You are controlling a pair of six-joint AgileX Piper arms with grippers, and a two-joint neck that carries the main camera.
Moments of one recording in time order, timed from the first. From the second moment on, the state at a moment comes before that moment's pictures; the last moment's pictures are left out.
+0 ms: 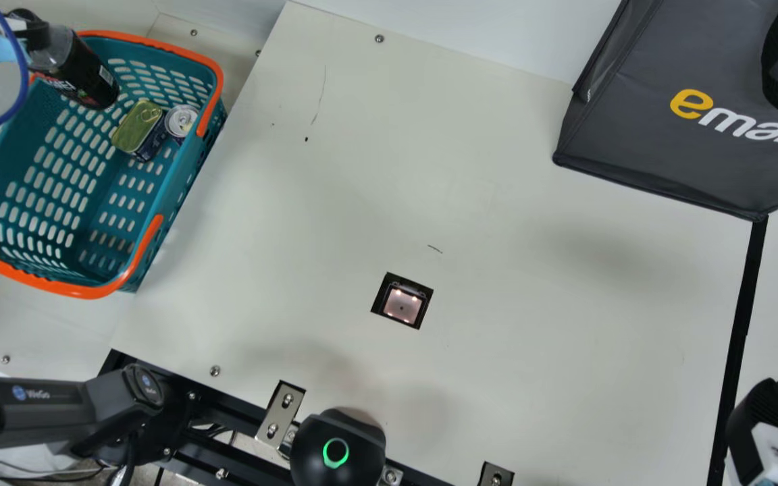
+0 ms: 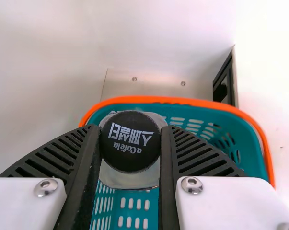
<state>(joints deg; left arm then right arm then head) 51.2 93.1 -79.3 -43.0 52.4 64.7 0.6 42.7 -69.8 -0.8 69.4 -2.2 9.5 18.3</state>
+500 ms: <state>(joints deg) 47.8 88.8 -82.5 -44.1 57.7 63.7 0.6 42.7 -69.8 -0.8 69.4 -2.2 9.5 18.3</state>
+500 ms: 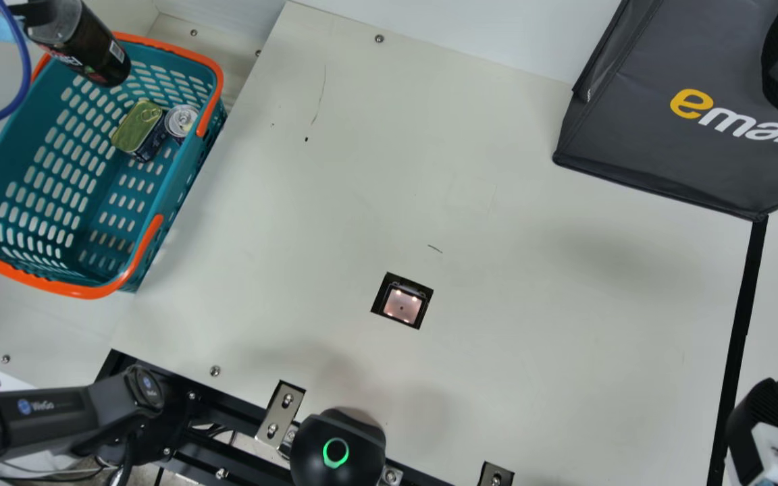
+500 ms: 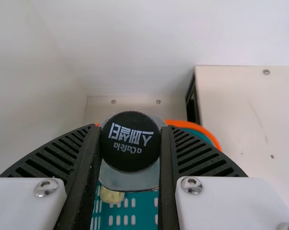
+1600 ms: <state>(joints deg) 28.3 77.3 -78.2 -44.7 63.5 61.3 0.6 42.7 -69.8 -0.8 69.4 -2.2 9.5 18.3</state>
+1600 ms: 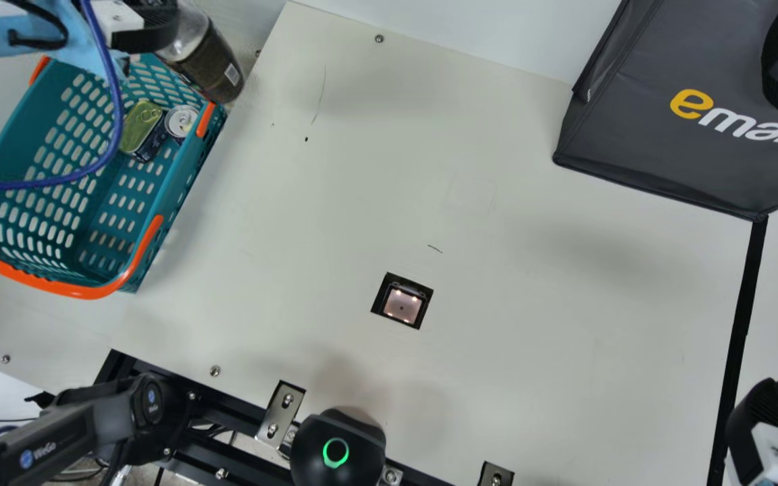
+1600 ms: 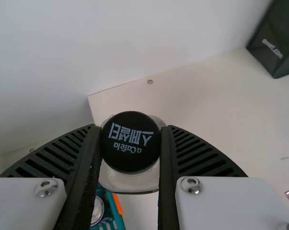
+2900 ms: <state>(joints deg) 2.9 70.8 -65.8 -43.2 58.6 56.6 0.6 42.7 -69.8 -0.8 69.4 -2.2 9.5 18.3</state>
